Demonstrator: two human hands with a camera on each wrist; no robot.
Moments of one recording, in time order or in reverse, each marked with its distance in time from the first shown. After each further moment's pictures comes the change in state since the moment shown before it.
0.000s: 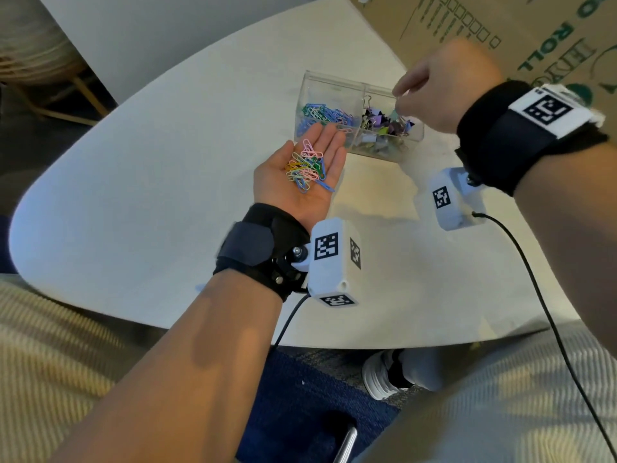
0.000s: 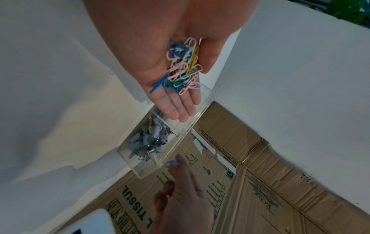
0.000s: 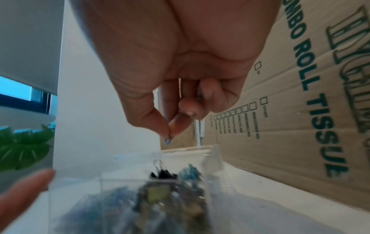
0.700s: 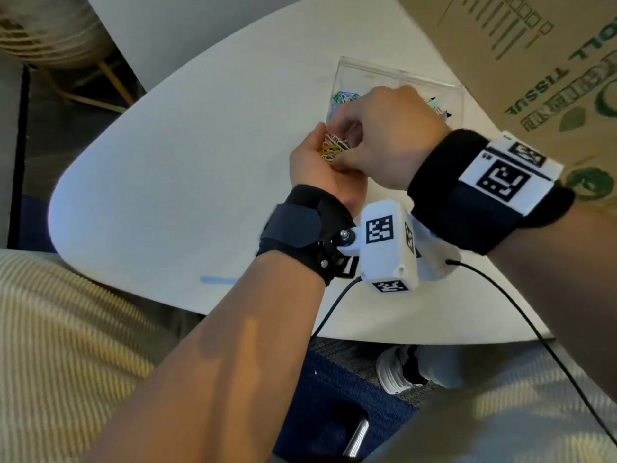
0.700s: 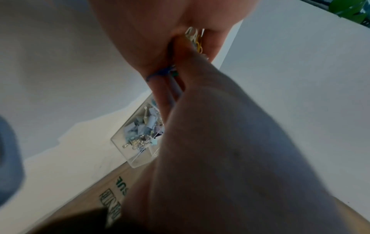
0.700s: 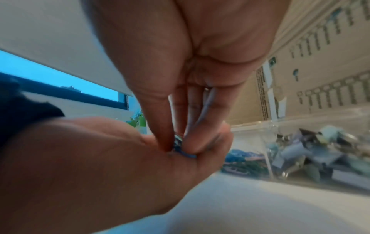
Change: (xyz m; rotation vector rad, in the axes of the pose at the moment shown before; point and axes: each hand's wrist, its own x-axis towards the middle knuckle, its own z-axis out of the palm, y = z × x) left_hand -0.001 -0.003 0.009 -0.053 0.149 0.056; right_hand -0.051 -0.075 0.047 -0.081 -0.219 -0.283
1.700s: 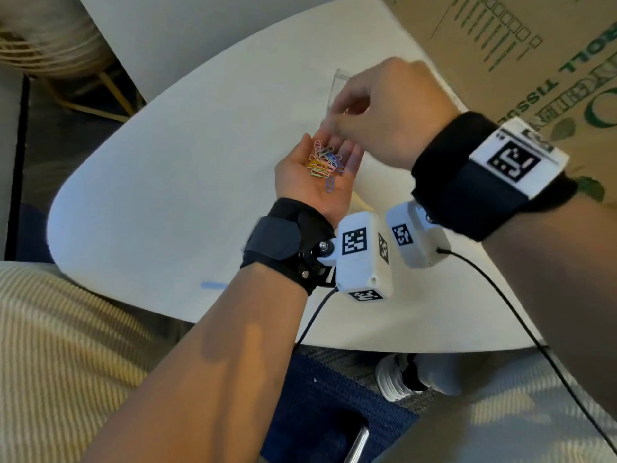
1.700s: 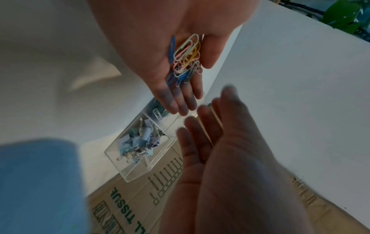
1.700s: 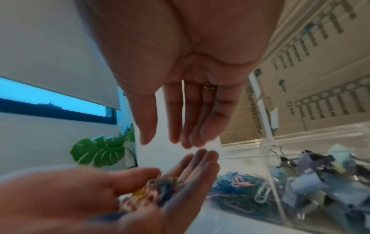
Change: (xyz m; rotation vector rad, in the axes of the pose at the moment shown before) left_hand 0.008 0.013 -0.009 0.009 -0.080 0.044; right_hand 0.016 0.004 -0.016 0.150 0.180 -0.018
